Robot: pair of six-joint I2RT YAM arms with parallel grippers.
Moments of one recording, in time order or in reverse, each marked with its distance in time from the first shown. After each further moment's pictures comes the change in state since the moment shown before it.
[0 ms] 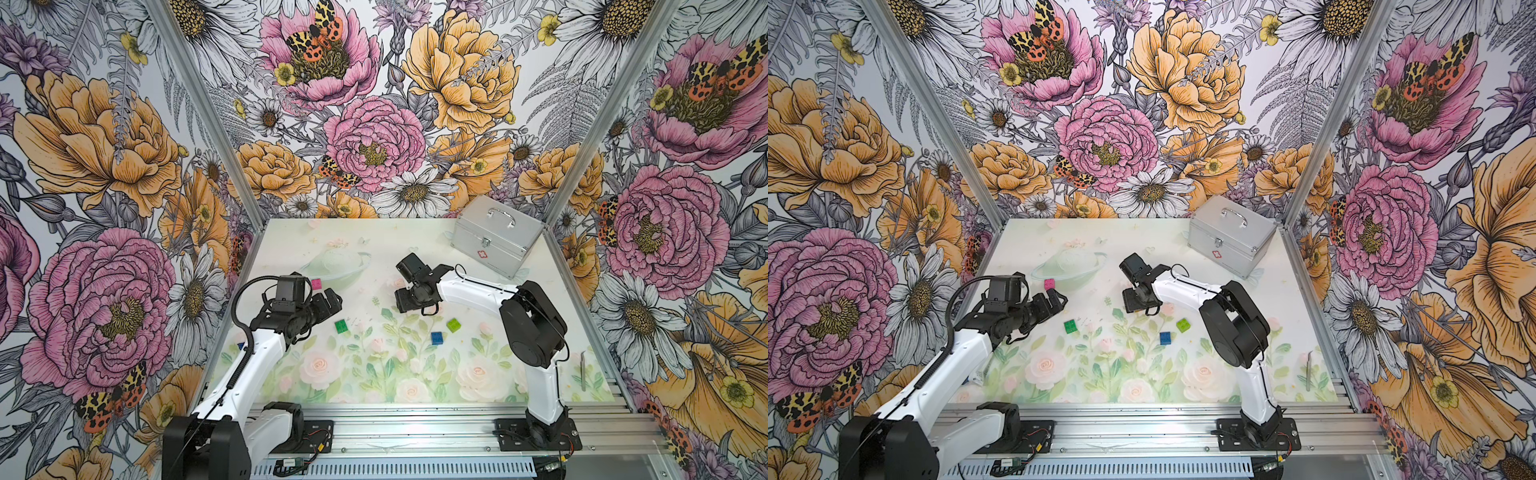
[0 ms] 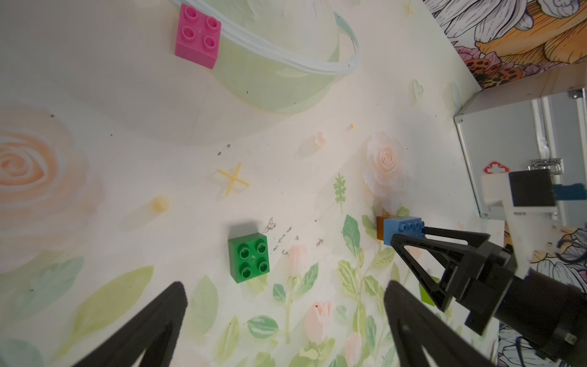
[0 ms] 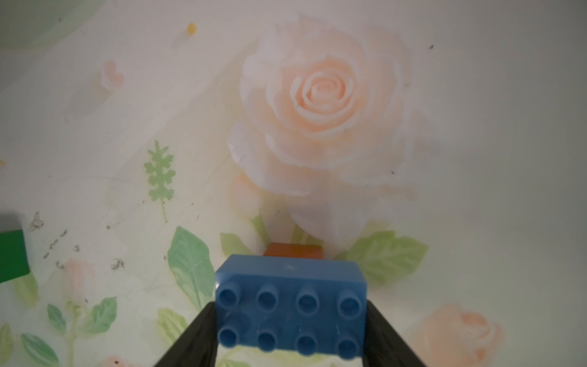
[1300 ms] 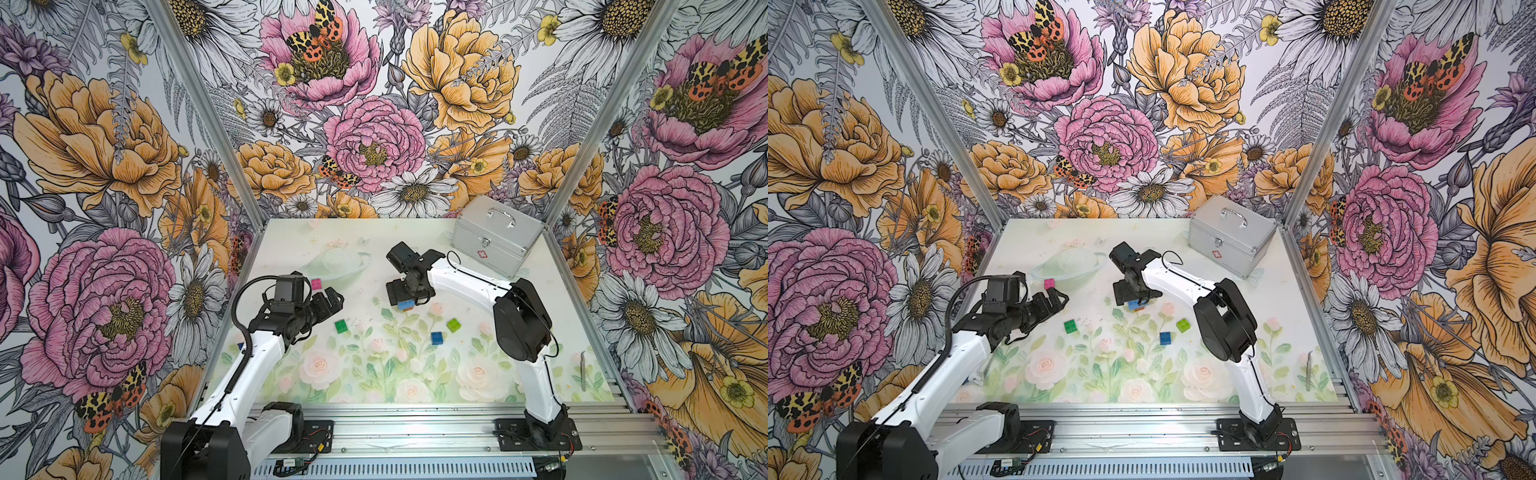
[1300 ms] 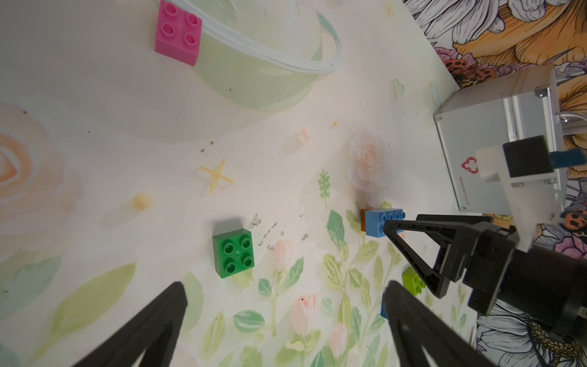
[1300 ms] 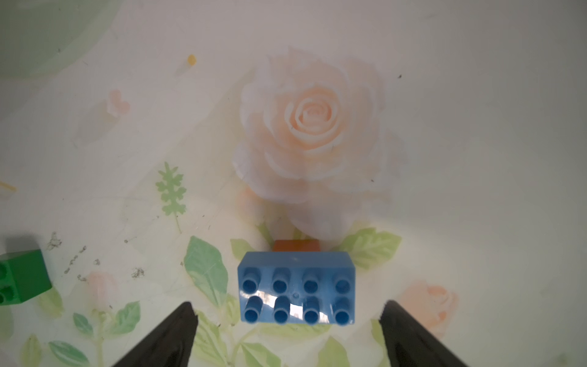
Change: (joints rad) left arm -0.006 -0.021 0.004 0.000 0.041 -0.022; right arm 0.007 0.077 0.279 -0.275 0.057 0.030
